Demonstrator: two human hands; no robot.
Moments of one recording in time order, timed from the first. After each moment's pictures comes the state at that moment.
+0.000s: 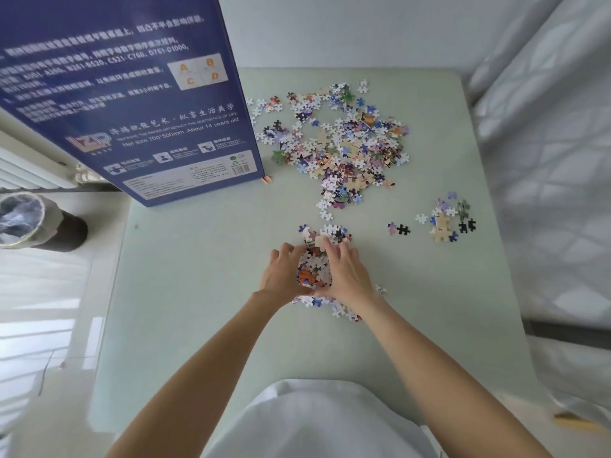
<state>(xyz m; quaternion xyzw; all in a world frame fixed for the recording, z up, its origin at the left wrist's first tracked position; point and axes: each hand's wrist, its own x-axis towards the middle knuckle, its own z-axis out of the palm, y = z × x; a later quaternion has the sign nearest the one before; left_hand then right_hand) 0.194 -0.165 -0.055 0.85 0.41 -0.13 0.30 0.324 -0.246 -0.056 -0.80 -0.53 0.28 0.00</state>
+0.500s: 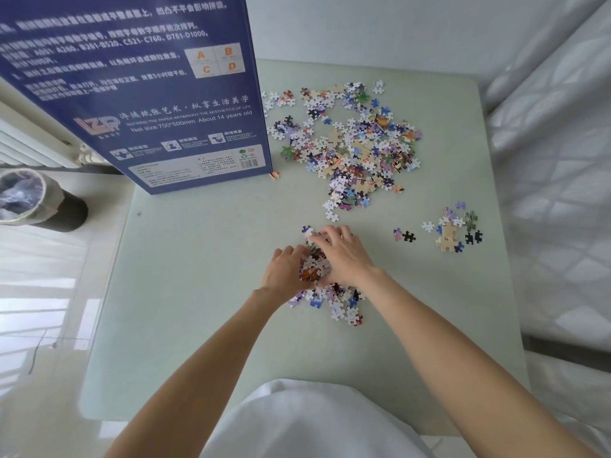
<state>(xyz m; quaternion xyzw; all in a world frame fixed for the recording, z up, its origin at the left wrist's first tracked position) 0.195 -0.163 -0.058 0.82 0.44 -0.10 0.34 0.347 -0.206 -0.052 -0.70 -0.67 0.23 -0.09</state>
